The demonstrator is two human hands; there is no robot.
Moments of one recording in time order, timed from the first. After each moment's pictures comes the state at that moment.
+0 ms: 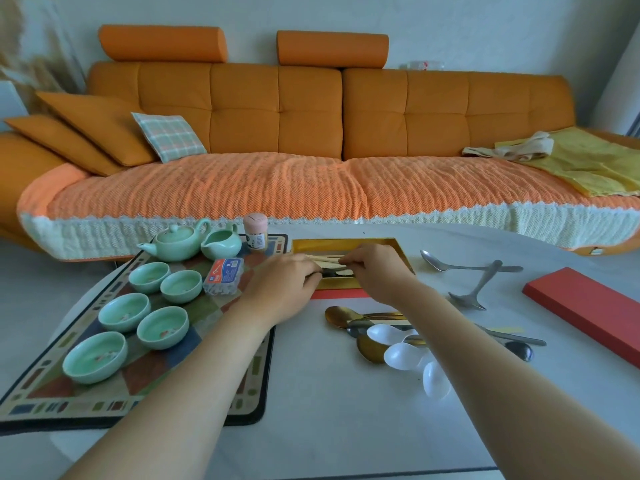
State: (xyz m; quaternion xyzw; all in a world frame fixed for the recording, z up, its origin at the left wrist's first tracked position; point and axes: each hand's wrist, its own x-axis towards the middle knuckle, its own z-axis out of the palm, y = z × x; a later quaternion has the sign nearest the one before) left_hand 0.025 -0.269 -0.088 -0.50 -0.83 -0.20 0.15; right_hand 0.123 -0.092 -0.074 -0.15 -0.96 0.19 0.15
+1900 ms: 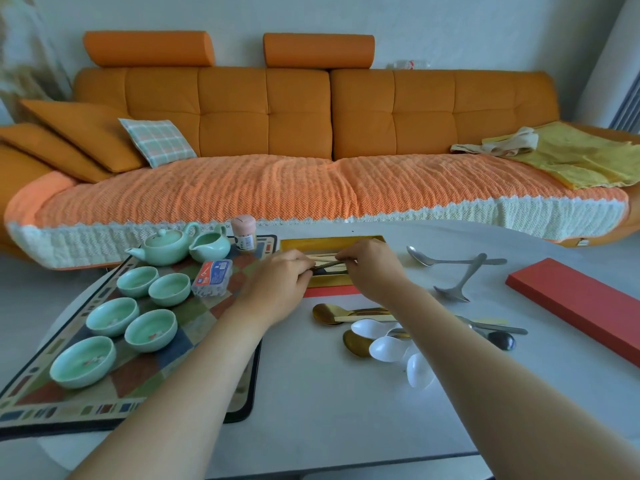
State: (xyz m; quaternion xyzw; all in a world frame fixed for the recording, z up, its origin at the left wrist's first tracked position) left_hand 0.042 -0.263 -0.083 -0.48 -0.83 -0.22 0.16; right_hand 0.130 -0.086 -0.079 -0.19 -0.95 0.17 0.20
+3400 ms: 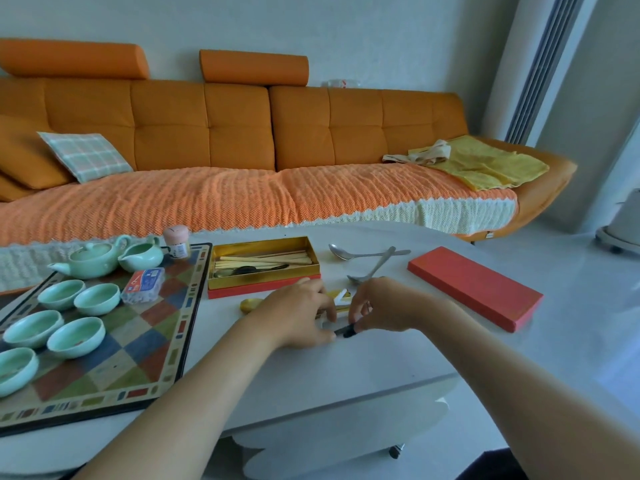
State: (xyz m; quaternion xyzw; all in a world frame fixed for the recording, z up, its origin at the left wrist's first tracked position) left_hand 0.185 -0.212 -0.051 -0.61 -0.78 -0.10 -0.05; right_hand 0.311 -0.052 -0.046 -0.16 -0.98 0.15 -0.05
